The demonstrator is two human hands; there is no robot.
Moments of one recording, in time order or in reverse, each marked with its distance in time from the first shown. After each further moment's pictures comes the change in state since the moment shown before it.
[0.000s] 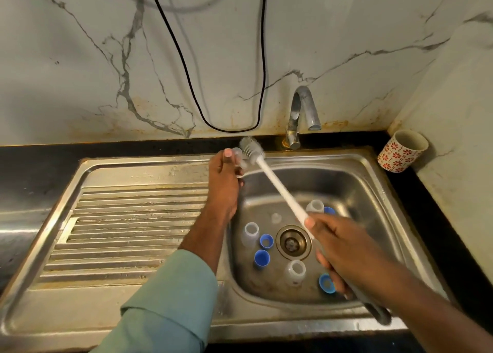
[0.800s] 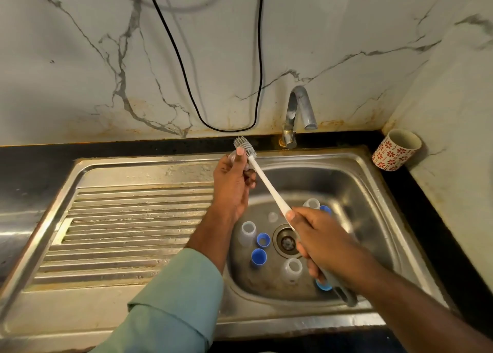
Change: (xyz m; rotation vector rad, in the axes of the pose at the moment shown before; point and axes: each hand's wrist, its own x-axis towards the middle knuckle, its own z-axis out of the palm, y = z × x) left_hand -0.009 0.000 0.011 -0.252 -0.091 -0.094; right_hand 0.013 -0.002 0.015 -0.045 0.007 -0.025
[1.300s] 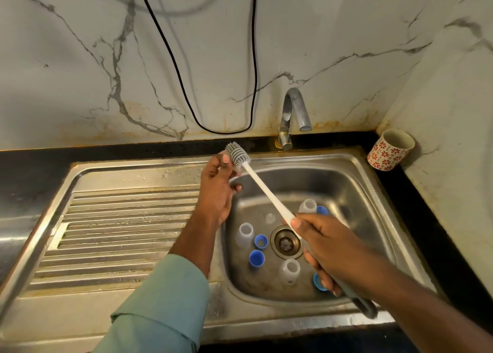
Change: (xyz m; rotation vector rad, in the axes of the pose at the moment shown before) left_hand 0.002 0.005 -0.021 0.048 -0.057 0.049; right_hand -0.014 0.000 -0.012 0.024 -0.070 0.000
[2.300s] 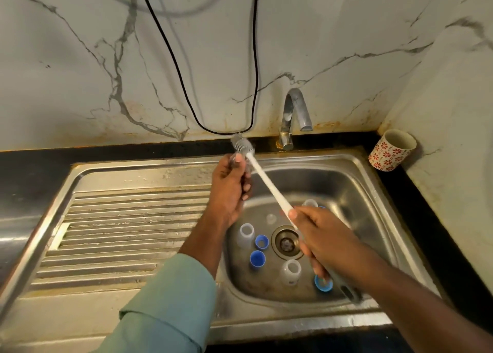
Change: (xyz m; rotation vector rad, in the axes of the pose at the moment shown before) left_hand -0.006 -0.002 0.016 0.022 -0.106 0.005; right_hand 0.012 -0.005 0.001 0.018 0.047 -0.009
